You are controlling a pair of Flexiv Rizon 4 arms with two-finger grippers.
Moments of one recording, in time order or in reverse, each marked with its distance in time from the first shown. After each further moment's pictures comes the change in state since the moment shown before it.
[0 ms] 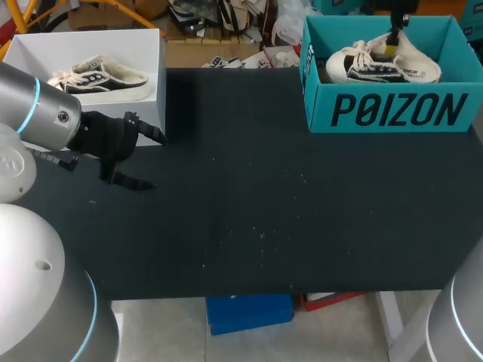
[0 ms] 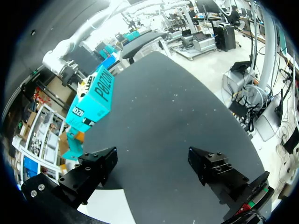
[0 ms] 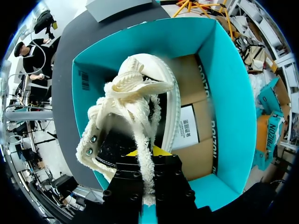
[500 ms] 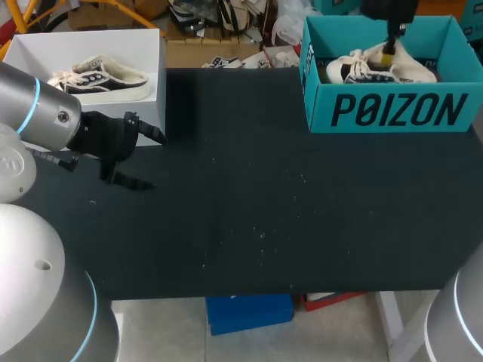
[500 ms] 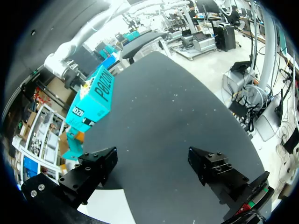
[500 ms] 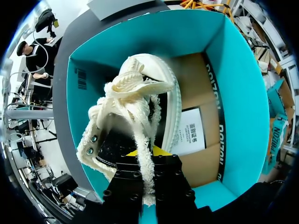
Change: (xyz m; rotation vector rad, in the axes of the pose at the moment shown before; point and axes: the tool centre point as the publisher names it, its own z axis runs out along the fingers) left arm 0.000 0.000 0.000 0.000 0.000 0.000; right arm 0.003 0.004 0.025 -0.011 0.040 -0.018
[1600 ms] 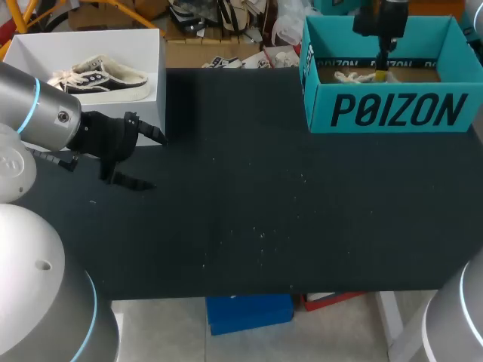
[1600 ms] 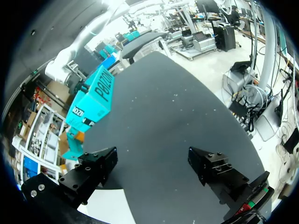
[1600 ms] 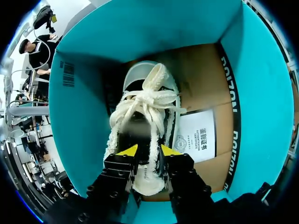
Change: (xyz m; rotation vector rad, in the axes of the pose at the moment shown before) left arm 0.000 0.000 0.000 0.000 0.000 0.000; right arm -0.001 0.005 0.038 0.050 0.064 -0.018
